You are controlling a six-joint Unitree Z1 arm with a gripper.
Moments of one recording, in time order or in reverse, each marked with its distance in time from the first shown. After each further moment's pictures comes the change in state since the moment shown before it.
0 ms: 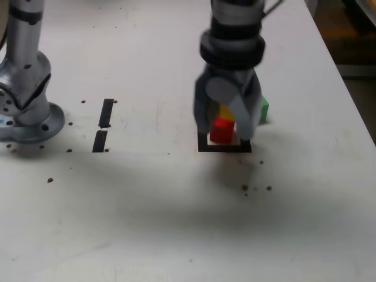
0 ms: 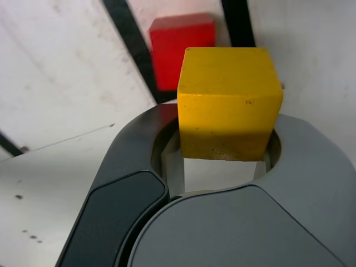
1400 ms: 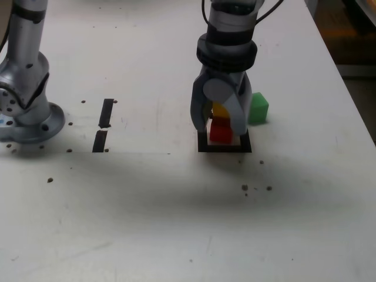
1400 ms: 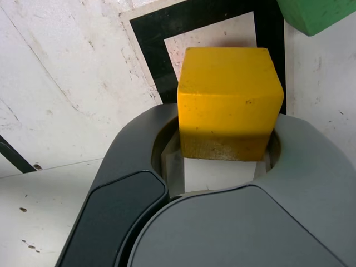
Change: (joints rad) arm 0.075 -0.008 0.101 -0.055 0.016 0.005
